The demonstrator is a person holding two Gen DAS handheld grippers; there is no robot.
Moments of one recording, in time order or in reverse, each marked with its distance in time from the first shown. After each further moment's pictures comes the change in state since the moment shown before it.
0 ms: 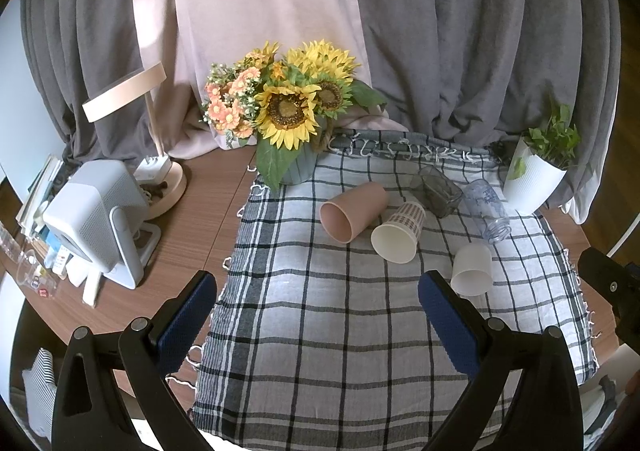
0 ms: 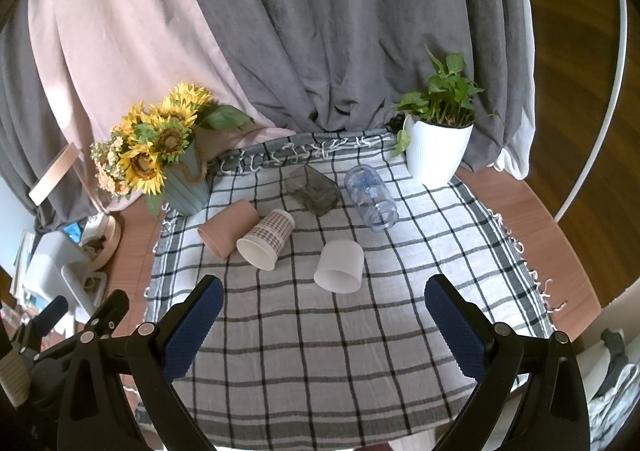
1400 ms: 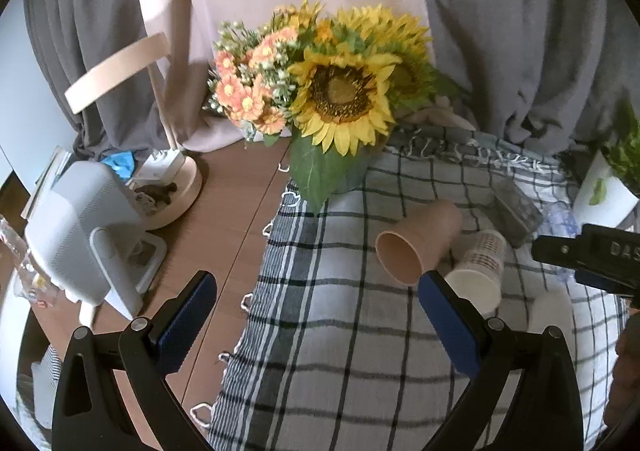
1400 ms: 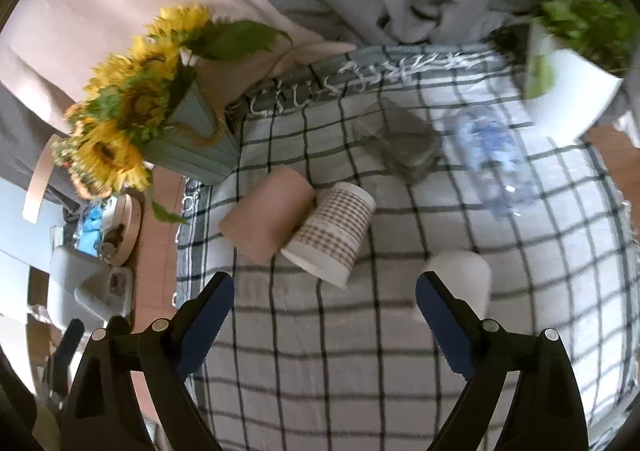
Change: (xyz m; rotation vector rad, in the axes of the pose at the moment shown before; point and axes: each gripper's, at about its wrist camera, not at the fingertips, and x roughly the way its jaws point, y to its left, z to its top) left arm 0.125 0.033 0.044 -0.056 0.075 0.130; right arm 0.200 0.041 0.057 0.054 0.371 0.244
